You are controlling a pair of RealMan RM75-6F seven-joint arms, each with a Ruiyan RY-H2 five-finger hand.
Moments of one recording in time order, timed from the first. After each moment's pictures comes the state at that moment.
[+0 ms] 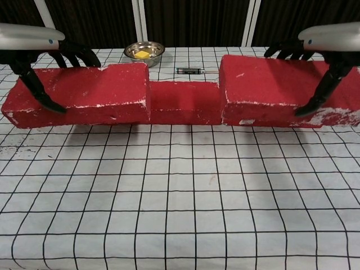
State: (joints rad) left arm -0.81 -1.14 -0.12 -1.83 0.95 0.86 0.40; right arm 0.82 -1.17 0.14 -2.01 -0.71 1.12 -0.62
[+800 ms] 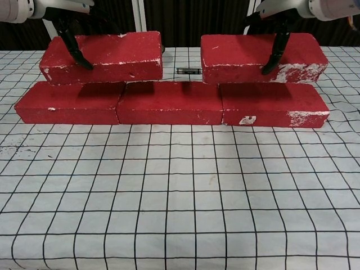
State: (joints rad) left arm -1.00 -1.26 -0.24 -1.34 1.02 0.52 0.11; right arm 1.17 -1.25 0.20 -1.47 -0.40 0.63 -0.56
